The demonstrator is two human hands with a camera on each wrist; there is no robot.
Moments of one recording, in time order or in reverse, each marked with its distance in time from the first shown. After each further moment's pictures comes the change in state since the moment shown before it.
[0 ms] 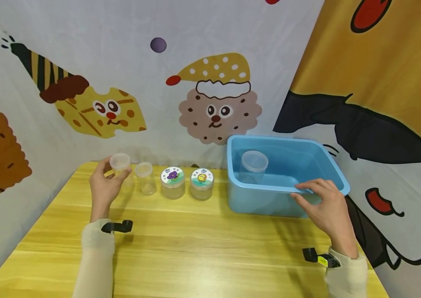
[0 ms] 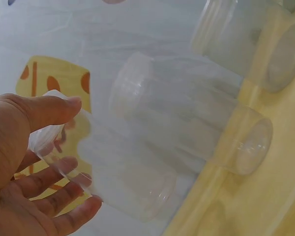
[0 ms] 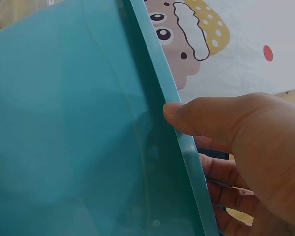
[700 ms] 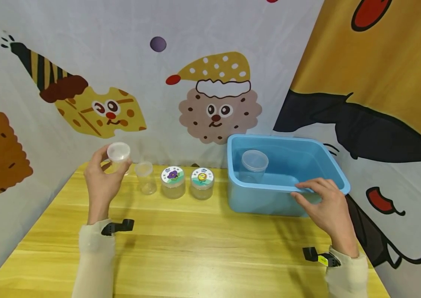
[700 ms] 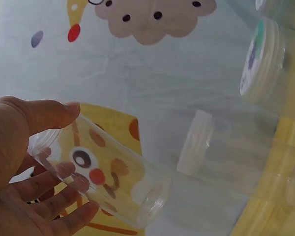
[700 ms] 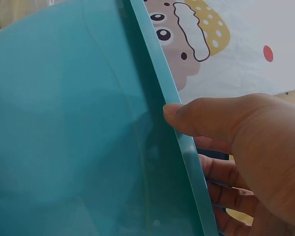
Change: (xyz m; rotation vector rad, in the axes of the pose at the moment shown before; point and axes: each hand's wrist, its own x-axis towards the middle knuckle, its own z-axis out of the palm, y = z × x) left_hand -0.012 0.047 -0.005 0.027 0.139 0.225; right_hand 0.000 -0.002 0.000 0.000 0.000 0.006
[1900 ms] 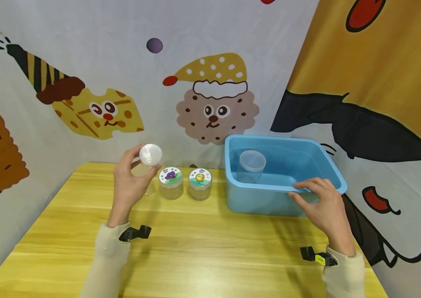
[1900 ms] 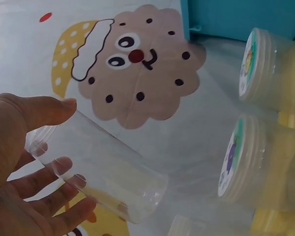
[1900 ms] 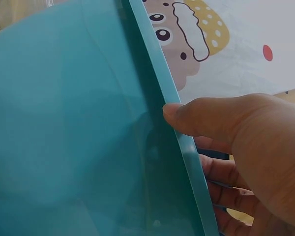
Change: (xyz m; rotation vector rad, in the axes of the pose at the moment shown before) left_hand -0.022 0.044 0.042 -0.184 -0.166 0.235; right_hand -0.001 0.001 -0.001 -0.004 -0.009 0.004
